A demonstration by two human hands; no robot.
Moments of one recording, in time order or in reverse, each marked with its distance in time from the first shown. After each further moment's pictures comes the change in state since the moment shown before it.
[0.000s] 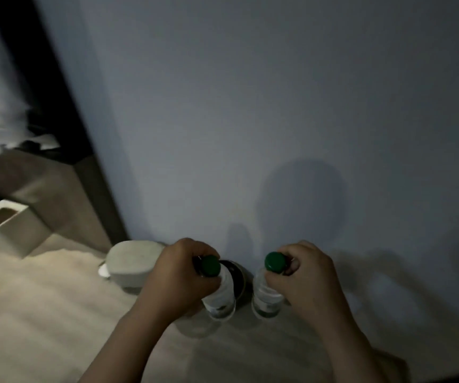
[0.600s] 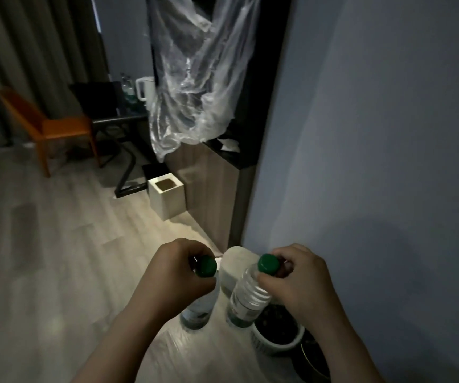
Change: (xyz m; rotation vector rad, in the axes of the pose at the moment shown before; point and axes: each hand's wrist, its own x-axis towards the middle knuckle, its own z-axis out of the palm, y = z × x) left_hand -0.105 -0.198 -0.236 0.065 0.427 -0.389; right_hand 0.016 -0.268 0.225 0.257 -0.401 -0.424
